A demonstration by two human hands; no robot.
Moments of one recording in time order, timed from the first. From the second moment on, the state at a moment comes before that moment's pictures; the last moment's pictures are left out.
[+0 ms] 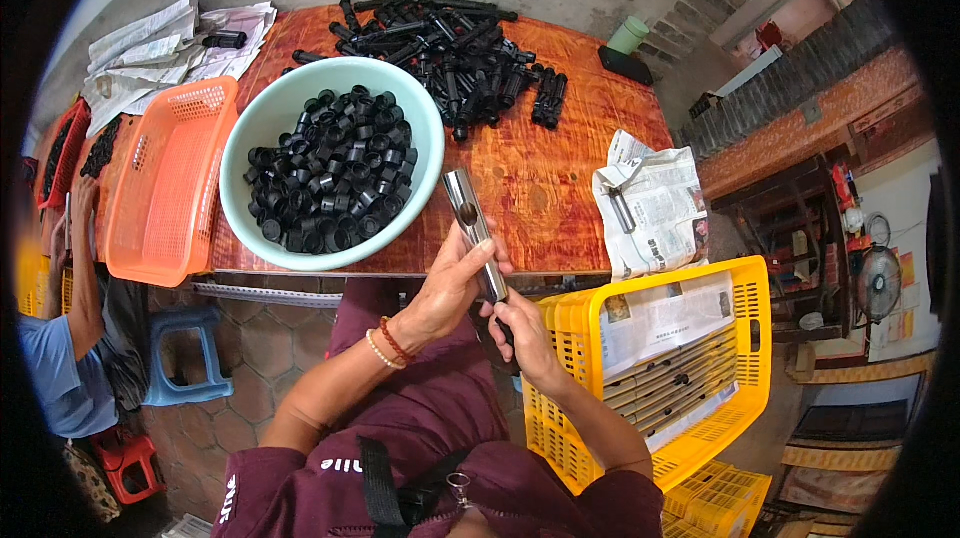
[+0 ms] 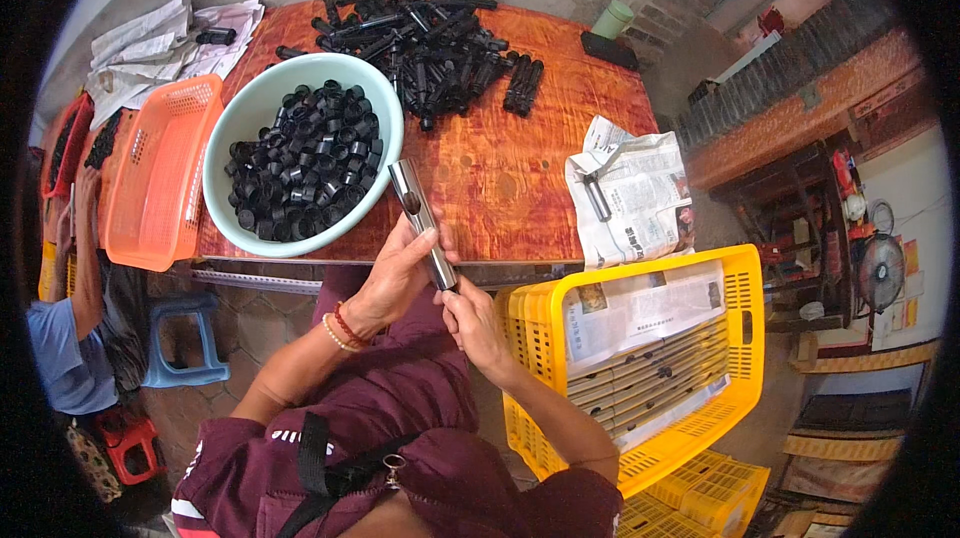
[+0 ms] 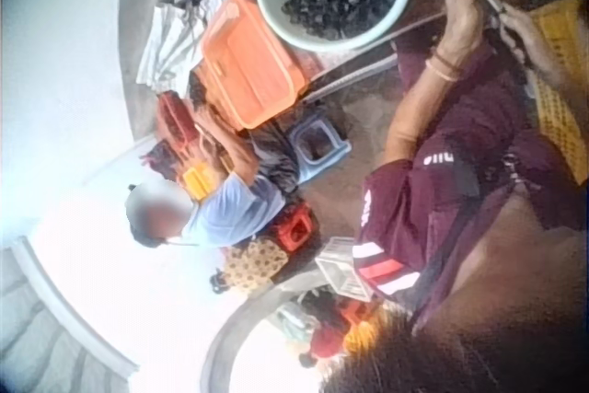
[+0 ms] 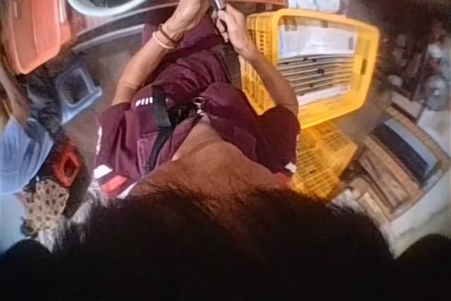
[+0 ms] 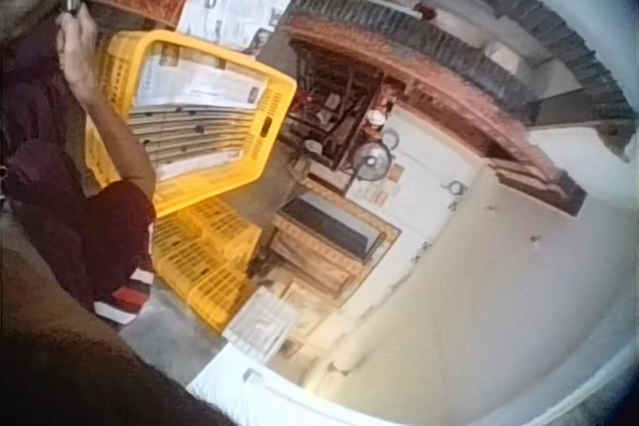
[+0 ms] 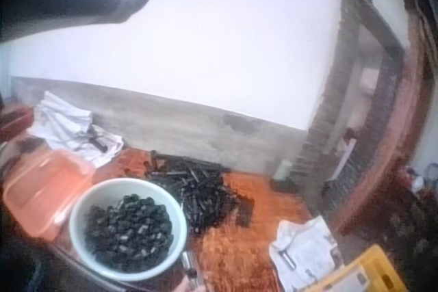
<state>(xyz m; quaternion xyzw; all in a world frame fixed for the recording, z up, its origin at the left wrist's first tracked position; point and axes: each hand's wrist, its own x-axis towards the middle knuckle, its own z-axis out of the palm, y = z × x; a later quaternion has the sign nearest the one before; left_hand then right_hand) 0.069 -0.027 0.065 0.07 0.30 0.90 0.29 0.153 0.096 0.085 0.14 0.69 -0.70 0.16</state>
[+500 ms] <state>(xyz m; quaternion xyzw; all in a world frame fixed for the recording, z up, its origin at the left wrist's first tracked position) 0.068 -0.031 0.061 0.09 0.23 0.92 0.30 0.150 0.095 0.078 0.05 0.89 -0.45 -0.02</state>
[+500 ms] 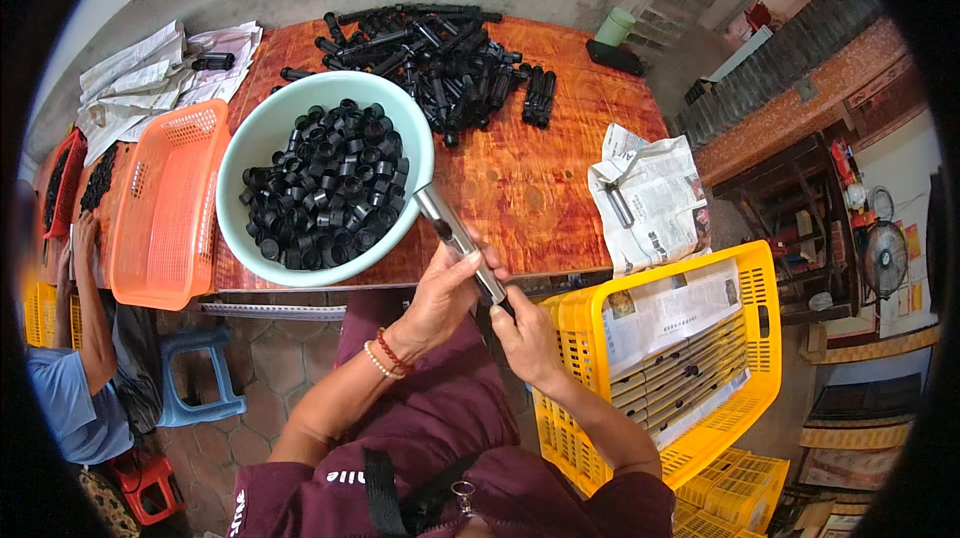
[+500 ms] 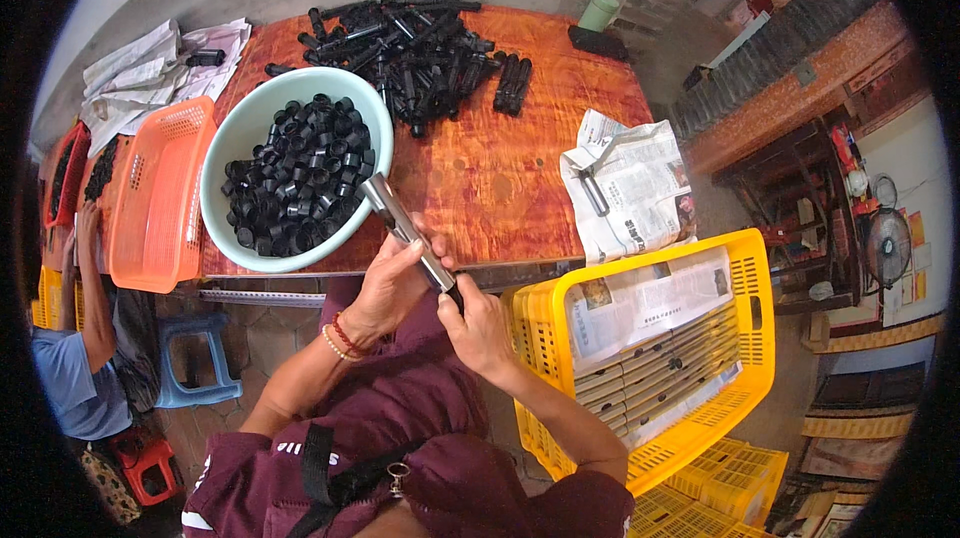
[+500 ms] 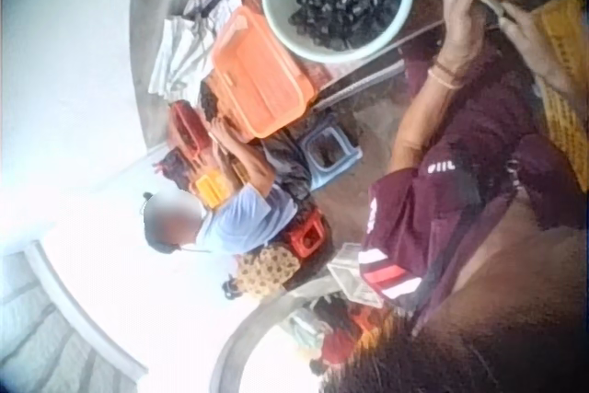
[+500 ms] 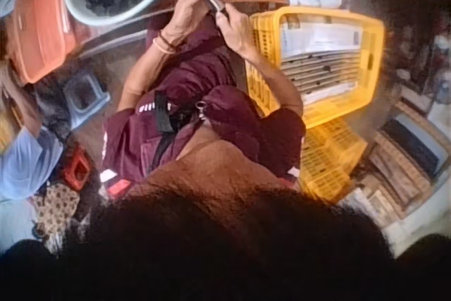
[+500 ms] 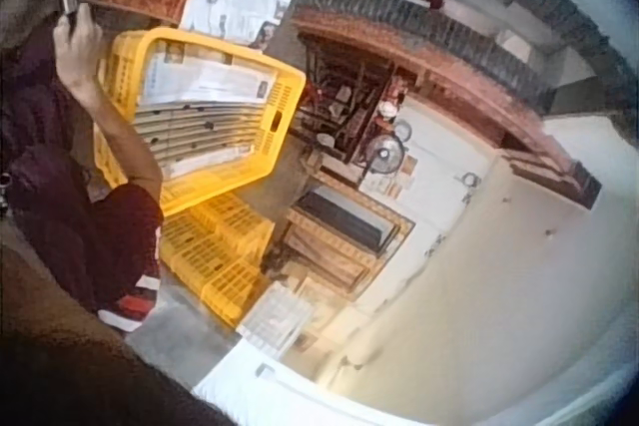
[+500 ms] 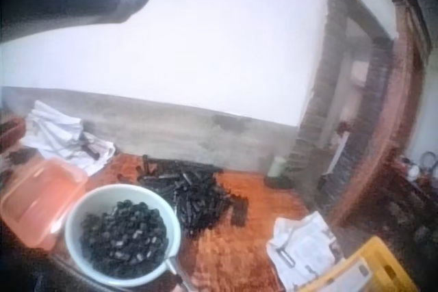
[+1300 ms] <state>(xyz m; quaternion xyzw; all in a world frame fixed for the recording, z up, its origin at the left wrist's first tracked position) 0.051 -0.070 0.094 -0.08 0.16 0.96 0.21 0.140 0.067 0.112 -0.09 0.95 -0.30 0.01</state>
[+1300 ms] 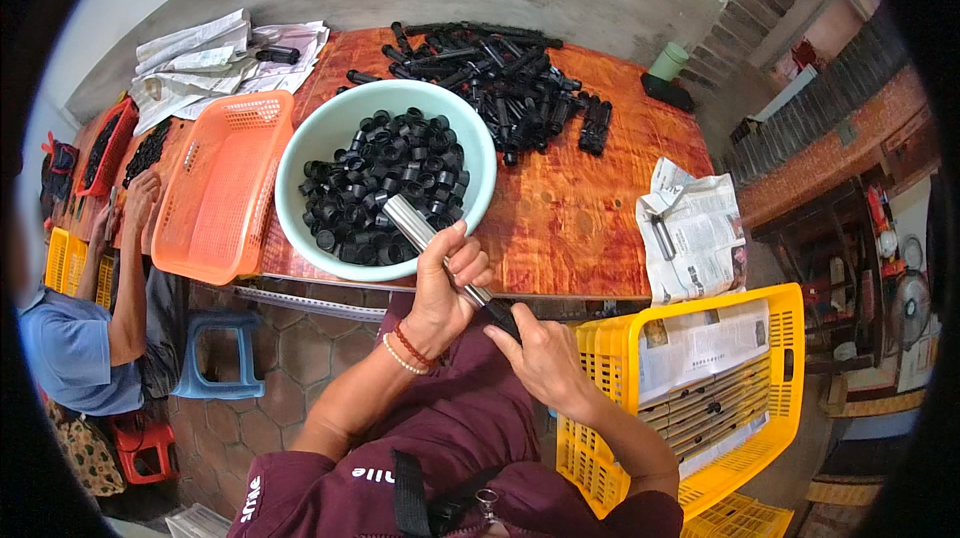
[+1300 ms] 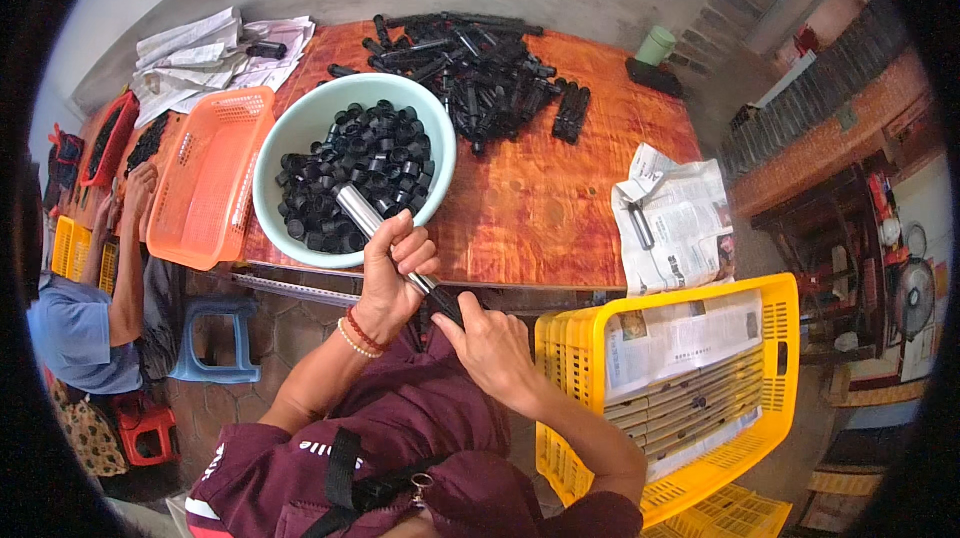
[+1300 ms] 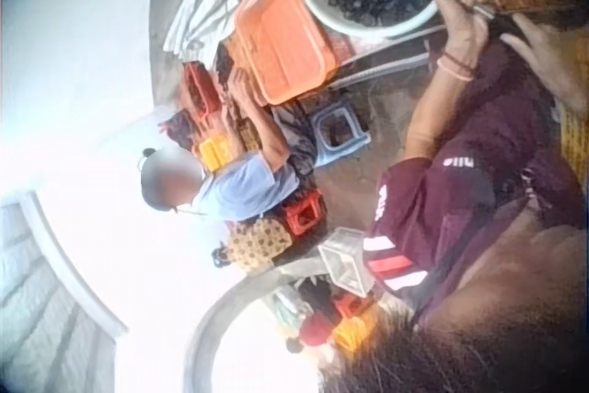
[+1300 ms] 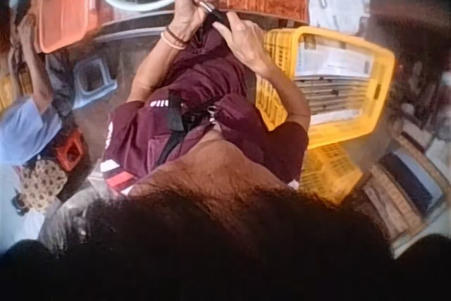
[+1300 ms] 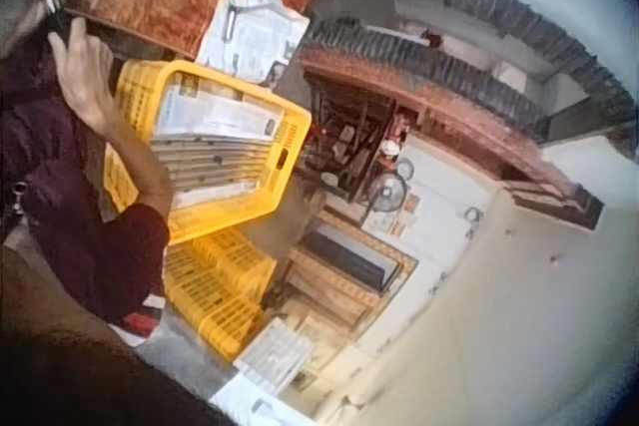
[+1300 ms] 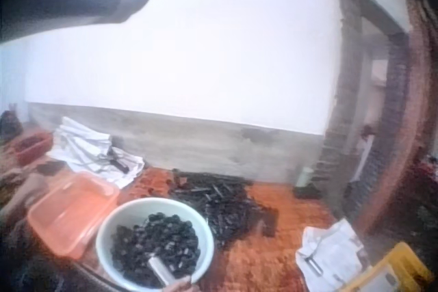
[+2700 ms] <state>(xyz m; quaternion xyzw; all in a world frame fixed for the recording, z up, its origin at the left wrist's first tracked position) 0.049 -0.020 0.096 -0.05 0.07 0.93 0.34 0.108 0.131 0.113 0.00 0.82 -0.53 -0.20</state>
